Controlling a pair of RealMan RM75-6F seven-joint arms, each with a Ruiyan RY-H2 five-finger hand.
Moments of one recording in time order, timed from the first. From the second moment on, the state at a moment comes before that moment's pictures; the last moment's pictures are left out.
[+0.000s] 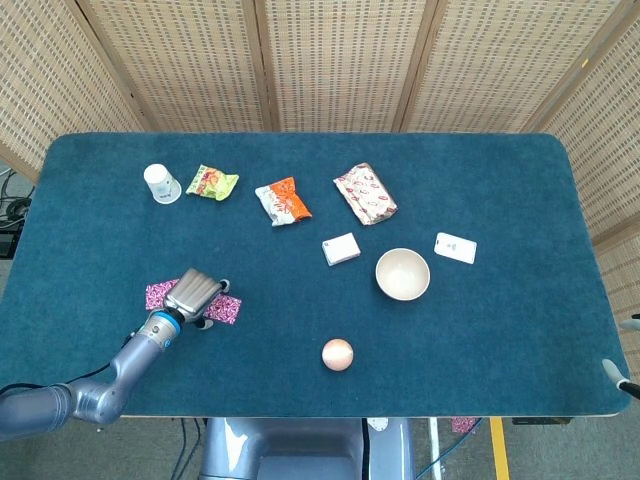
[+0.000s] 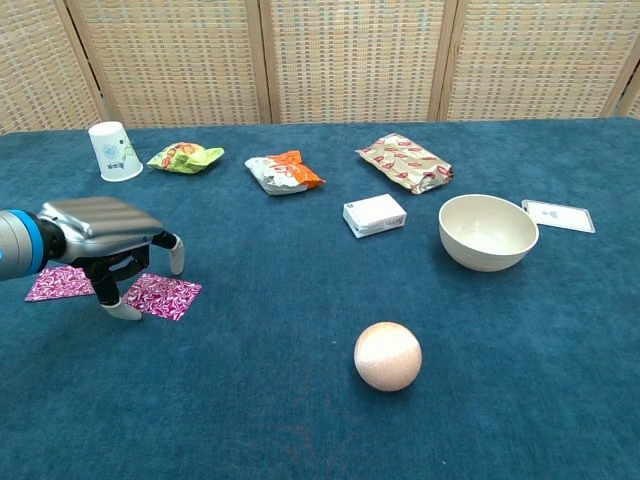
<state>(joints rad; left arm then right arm) -0.84 -1.47 0.03 -1.44 0.94 0.81 0.61 -0.05 -1.10 0.11 -1.43 -1.47 1.63 0.17</state>
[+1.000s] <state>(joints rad) -0.83 -1.50 0.03 -1.42 0.93 0.82 0.61 -0.06 -1.10 0.11 -1.42 -1.47 1.63 0.18</state>
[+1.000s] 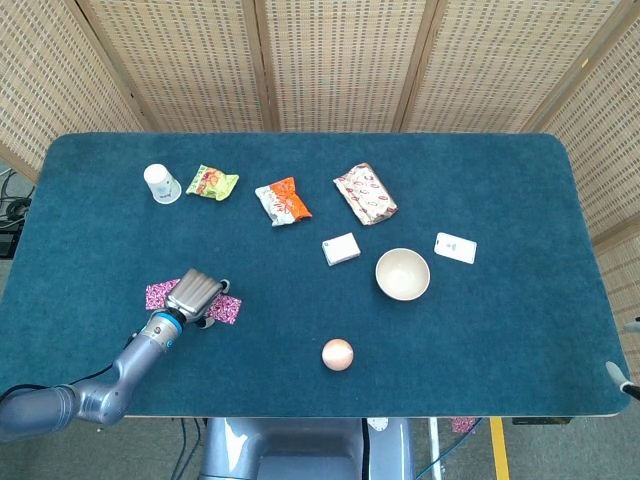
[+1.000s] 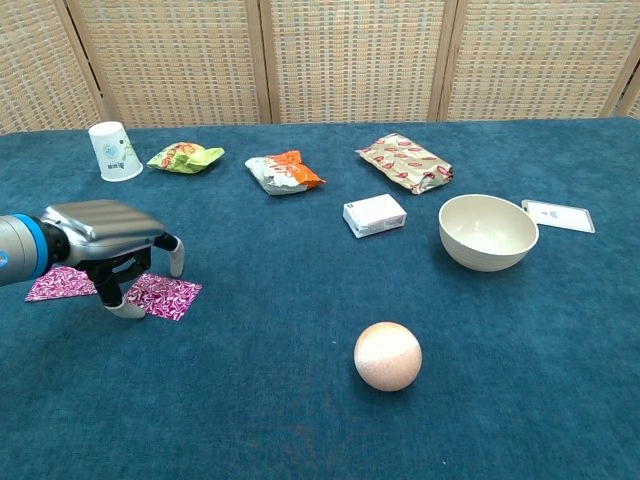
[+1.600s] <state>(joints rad) -0.83 -1.50 0.03 -1.43 0.93 0.82 0.61 -0.07 -1.10 0.11 -1.41 -1.47 1.64 0.19</state>
